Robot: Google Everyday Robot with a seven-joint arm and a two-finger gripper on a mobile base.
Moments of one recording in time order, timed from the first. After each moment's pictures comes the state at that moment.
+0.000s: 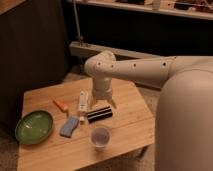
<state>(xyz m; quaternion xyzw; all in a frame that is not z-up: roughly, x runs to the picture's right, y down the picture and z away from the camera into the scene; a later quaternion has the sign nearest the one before) -0.016 0.084 0.731 -0.27 0.27 0.66 0.65</state>
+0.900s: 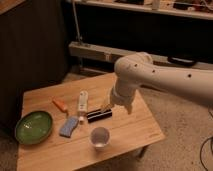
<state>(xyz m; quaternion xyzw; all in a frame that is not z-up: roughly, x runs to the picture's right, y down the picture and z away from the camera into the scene) 0.044 0.109 0.634 -0.32 0.16 0.68 0.64</state>
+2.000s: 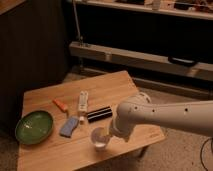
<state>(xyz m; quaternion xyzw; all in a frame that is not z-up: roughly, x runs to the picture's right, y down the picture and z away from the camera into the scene) 0.034 0.230 0.687 -0.32 0.17 0.69 0.62</state>
